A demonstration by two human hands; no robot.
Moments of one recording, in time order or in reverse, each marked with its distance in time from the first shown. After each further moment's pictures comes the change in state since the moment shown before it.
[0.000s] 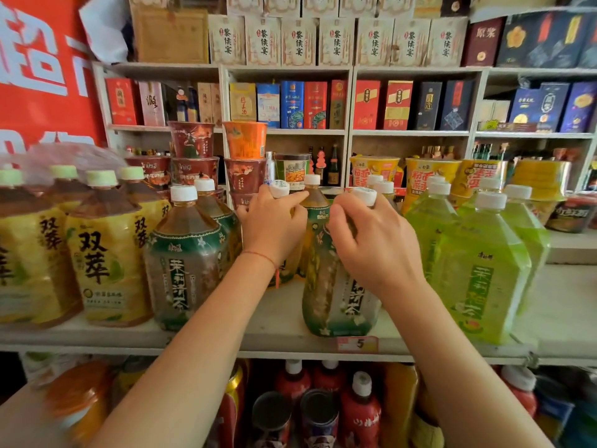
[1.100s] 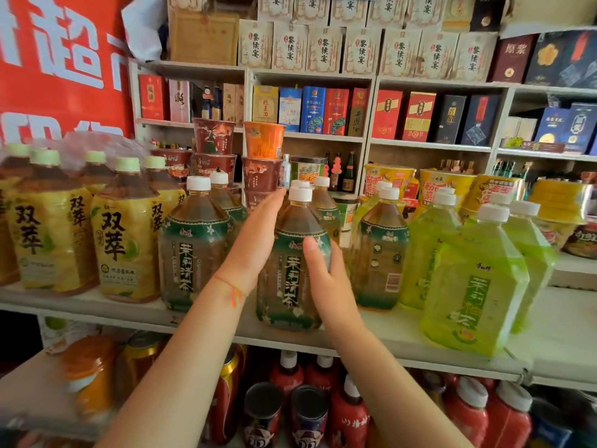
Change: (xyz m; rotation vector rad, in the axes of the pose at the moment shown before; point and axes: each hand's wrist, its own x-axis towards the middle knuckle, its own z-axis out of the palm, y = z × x) left_hand -0.050 -0.007 -0.031 -1.036 -0.129 -0.164; right_hand -0.047 -0.030 0.043 0.990 -0.347 0.597
